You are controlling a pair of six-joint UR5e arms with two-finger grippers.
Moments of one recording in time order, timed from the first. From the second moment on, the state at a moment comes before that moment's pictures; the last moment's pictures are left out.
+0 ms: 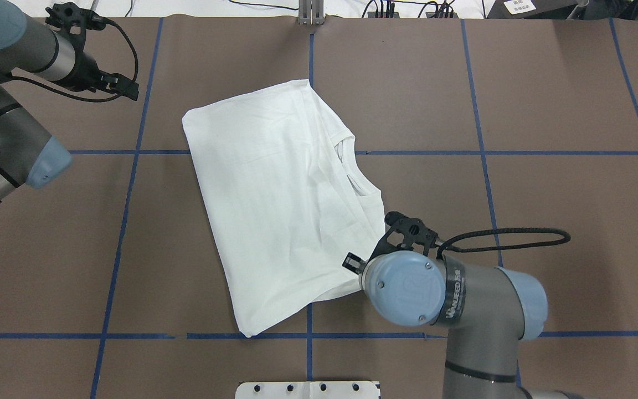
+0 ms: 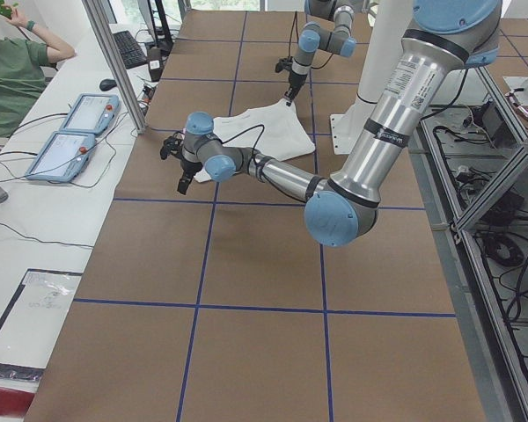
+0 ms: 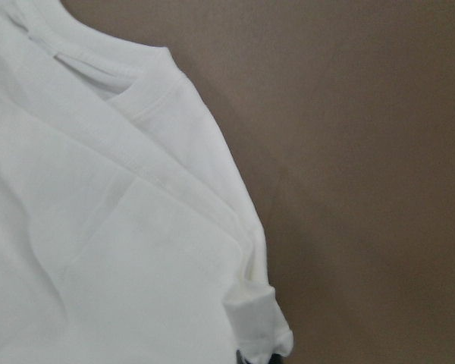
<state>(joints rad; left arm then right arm) -1.00 -2.03 -1.42 -2.10 -2.01 -0.70 0.22 -1.10 1.97 -1.67 1.51 1.93</state>
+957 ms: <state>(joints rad) -0.78 -1.91 -1.72 -2.08 -2.07 -1.11 0.23 -1.06 1.97 -1.66 1.49 1.77</state>
